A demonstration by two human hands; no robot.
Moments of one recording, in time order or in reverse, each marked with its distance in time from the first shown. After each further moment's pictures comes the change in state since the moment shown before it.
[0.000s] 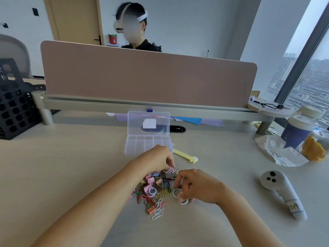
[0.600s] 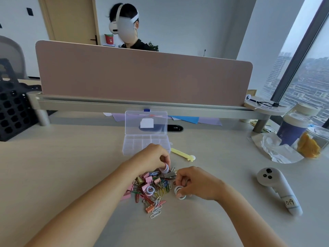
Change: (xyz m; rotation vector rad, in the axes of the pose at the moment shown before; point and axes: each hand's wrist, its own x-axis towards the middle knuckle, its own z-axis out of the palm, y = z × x) left_hand -0.008 -0.009 -0.001 -0.094 0.070 -0.002; right_hand 0.003 0.006 0.000 -0.011 0.062 -0.043
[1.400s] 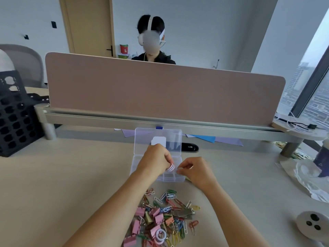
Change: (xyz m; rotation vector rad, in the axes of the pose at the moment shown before) left_hand 0.055 -0.022 -0.034 -0.164 0.351 -0.268; right_hand 0.133 0.001 -0.025 0.128 0.499 0.040
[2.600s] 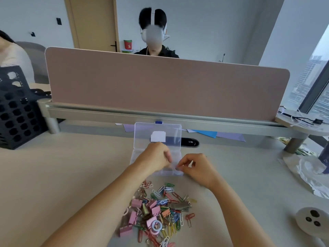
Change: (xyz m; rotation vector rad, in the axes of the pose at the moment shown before) left_hand -0.008 0.000 0.000 0.103 -0.124 0.056; right_hand -0.009 0.013 -0.012 0.024 -0.137 -0.169
